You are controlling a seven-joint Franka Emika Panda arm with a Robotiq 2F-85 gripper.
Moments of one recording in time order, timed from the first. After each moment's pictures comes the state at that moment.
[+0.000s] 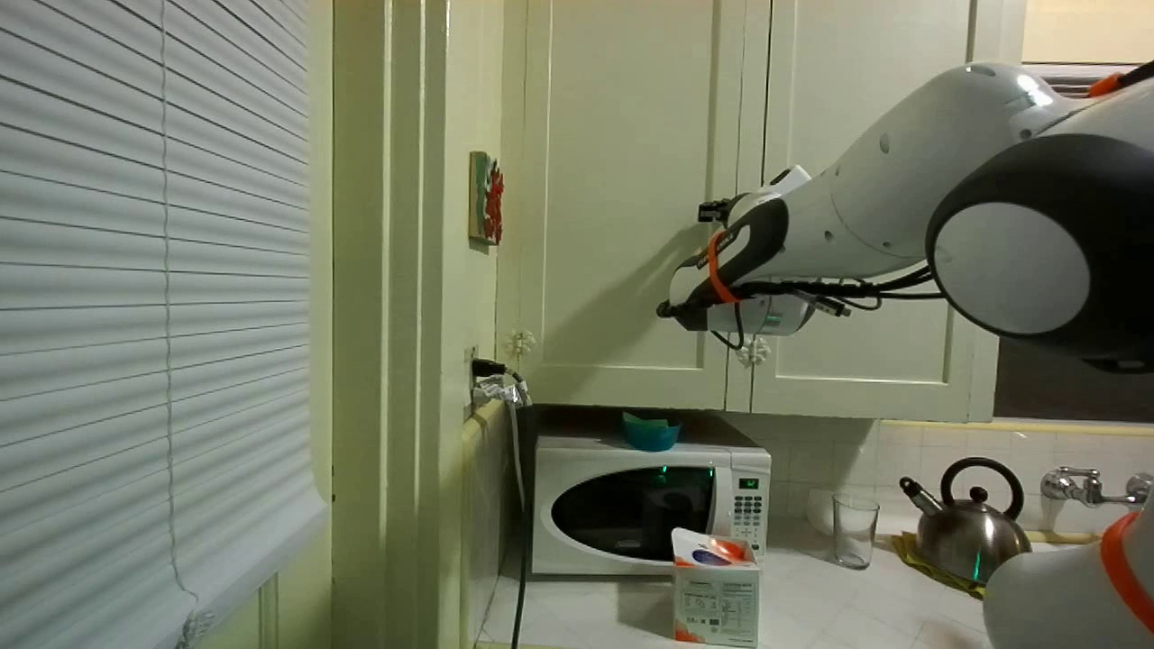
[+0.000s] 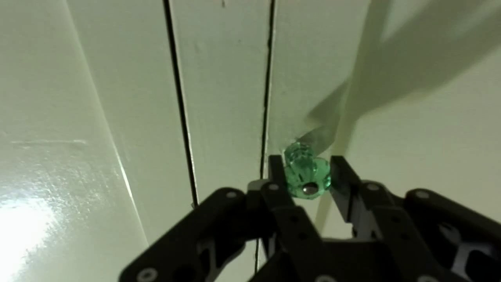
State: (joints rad) arm -1.17 -0.52 1.00 -2.22 0.49 3.79 -0.08
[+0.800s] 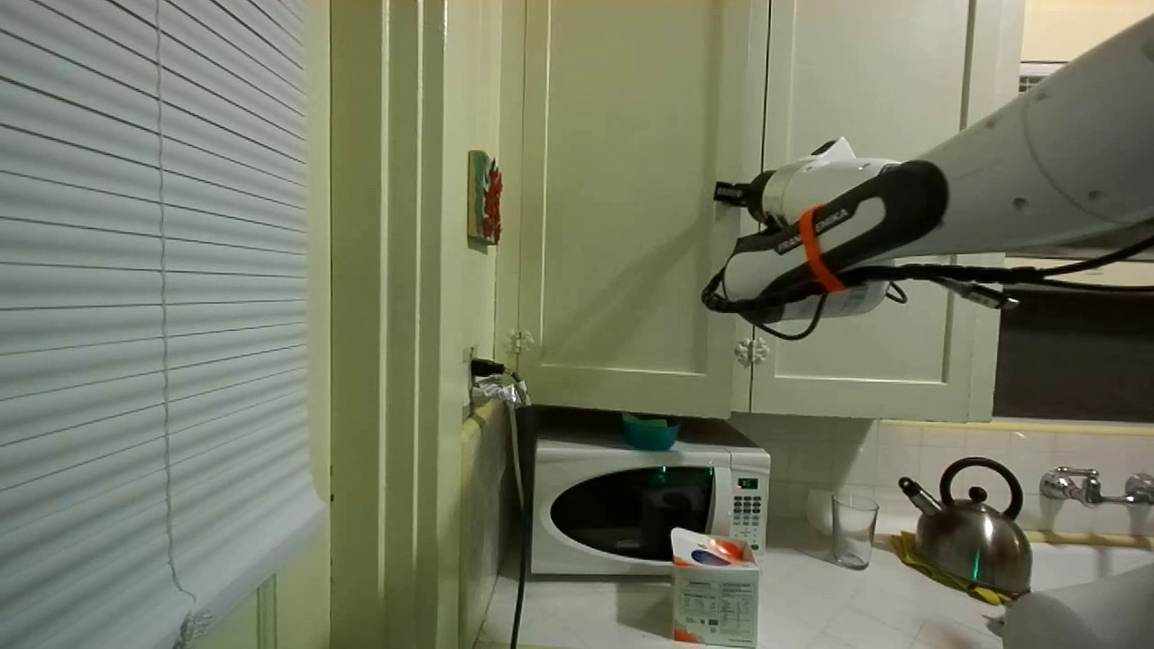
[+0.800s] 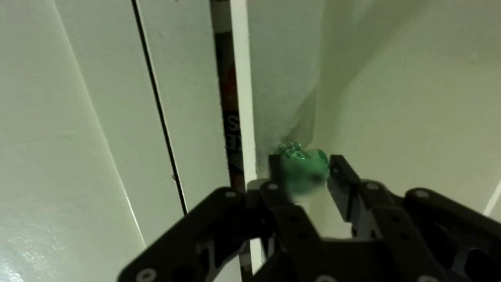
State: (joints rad) arm -0.54 -0.61 0.42 -2.42 0.14 3.65 0.14
